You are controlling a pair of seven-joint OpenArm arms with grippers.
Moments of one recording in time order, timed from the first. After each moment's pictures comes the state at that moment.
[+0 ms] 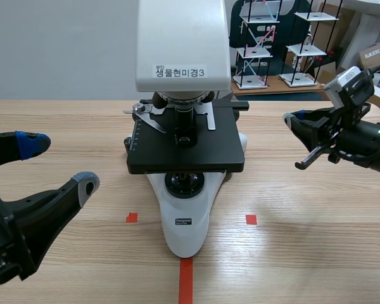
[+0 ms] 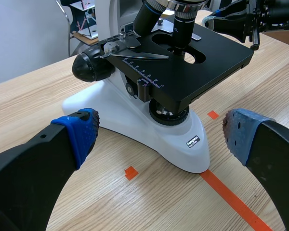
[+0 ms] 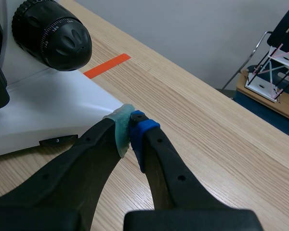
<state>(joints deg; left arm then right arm) 45.1 -32.6 -7.8 119.8 -21.5 -27.9 -9.4 14.2 24.8 -3.8 53.8 -9.8 39.5 30.8</state>
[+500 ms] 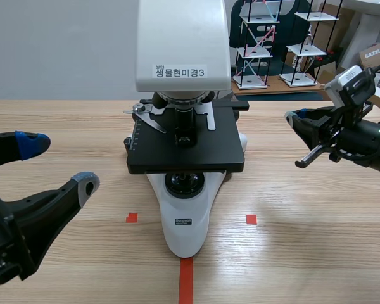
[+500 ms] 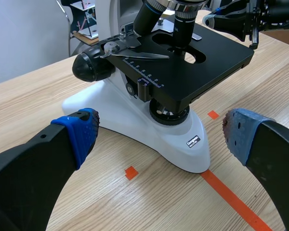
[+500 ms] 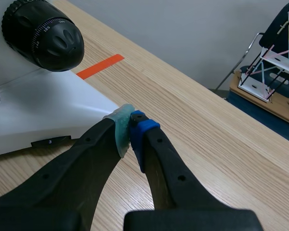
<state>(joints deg) 45.1 -32.6 -7.8 119.8 -21.5 -27.9 -9.5 14.2 24.8 -3.8 53.8 -9.8 37.8 31.0</state>
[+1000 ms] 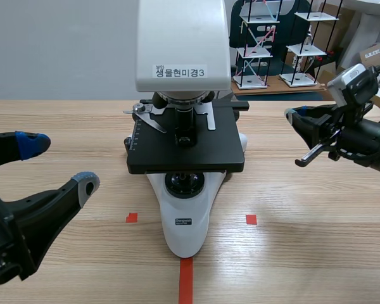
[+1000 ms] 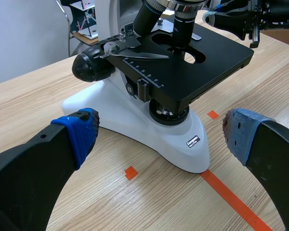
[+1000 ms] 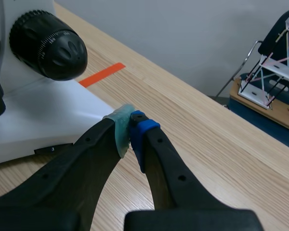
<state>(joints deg) 45.1 -32.6 -7.8 119.8 -21.5 -27.9 -9.4 13.7 24.8 -3.8 53.8 -9.5 37.8 34.0</state>
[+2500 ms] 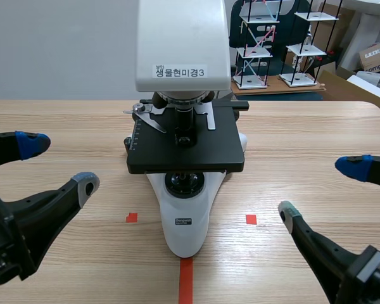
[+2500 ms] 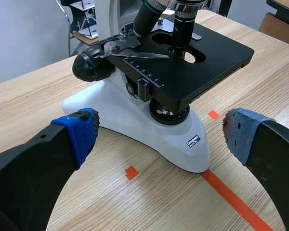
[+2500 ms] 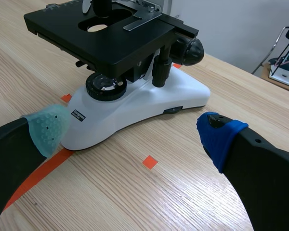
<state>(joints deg) 45.1 -32.6 -7.8 119.8 -21.4 -27.9 -9.4 -47.5 19.5 16.0 113.5 1.0 37.8 23.6</state>
